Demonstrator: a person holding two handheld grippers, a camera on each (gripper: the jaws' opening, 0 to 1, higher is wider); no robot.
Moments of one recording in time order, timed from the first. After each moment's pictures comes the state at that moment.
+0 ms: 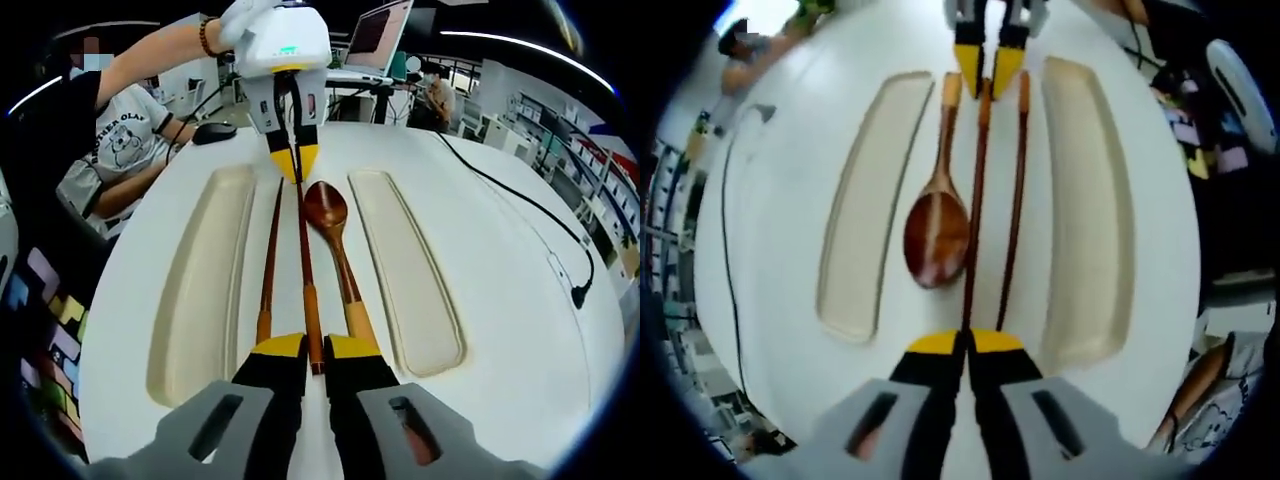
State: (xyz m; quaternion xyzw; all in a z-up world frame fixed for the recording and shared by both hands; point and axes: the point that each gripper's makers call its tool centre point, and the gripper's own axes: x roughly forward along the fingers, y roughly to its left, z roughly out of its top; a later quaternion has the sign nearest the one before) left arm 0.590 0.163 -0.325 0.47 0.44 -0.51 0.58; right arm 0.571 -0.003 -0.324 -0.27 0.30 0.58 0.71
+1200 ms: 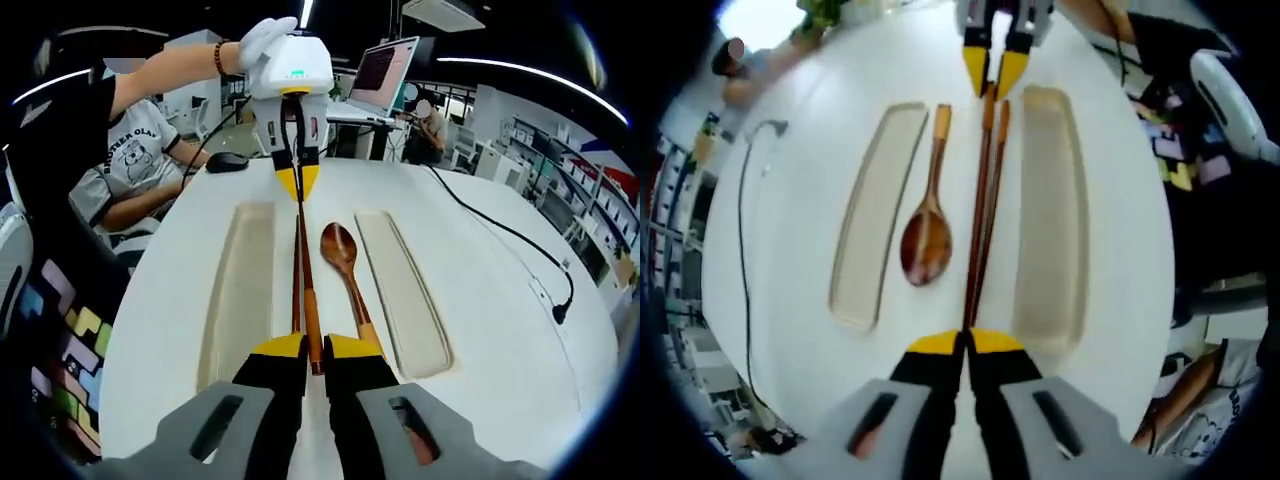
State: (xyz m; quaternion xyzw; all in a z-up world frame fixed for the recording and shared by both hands) left arm 0.565 0.158 -0.293 0.46 0.42 -0.51 0.59; right arm 0.544 -0.007 -0.286 -0.25 0.25 0.58 0.73
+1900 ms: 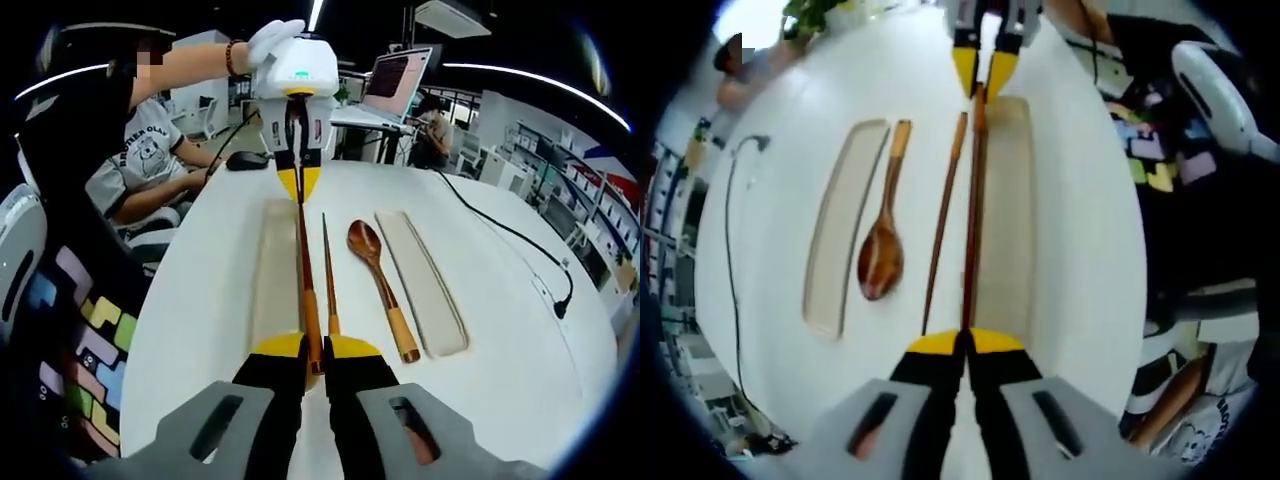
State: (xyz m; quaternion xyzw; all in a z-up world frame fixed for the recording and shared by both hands) left arm 0.524 0.147 -0.295 0.45 0.43 -0.53 0.58; right arm 0.512 -0.016 -0.286 -0.25 0.24 0.59 0.73
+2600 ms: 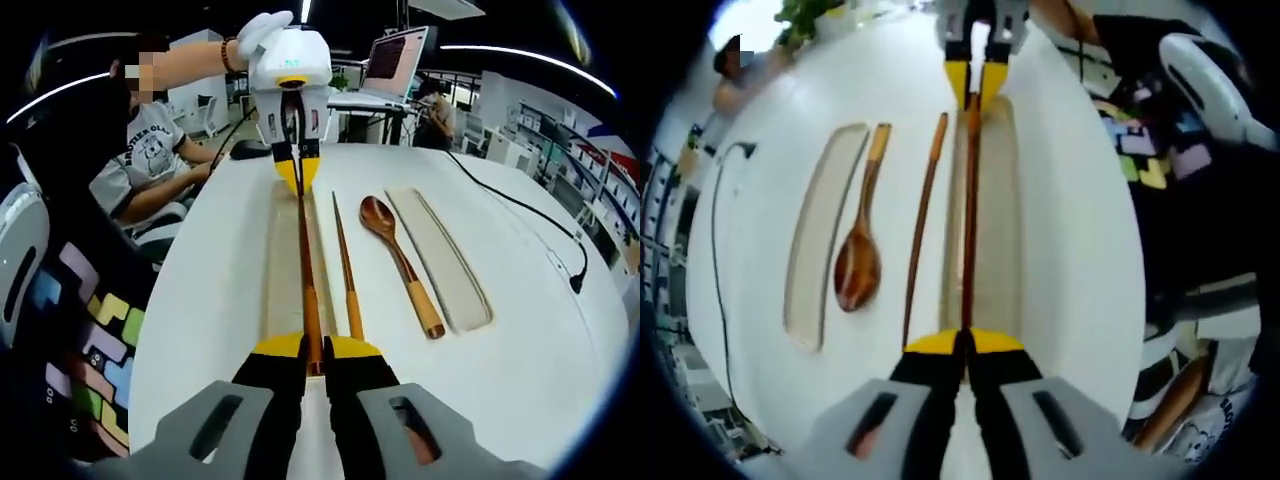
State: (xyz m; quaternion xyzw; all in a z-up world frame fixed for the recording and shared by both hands) left arm 0.521 0.145 -0.305 0.44 0.41 -0.56 0.57; right arm 0.506 -0.019 -0.302 -0.24 0.28 0.59 0.72
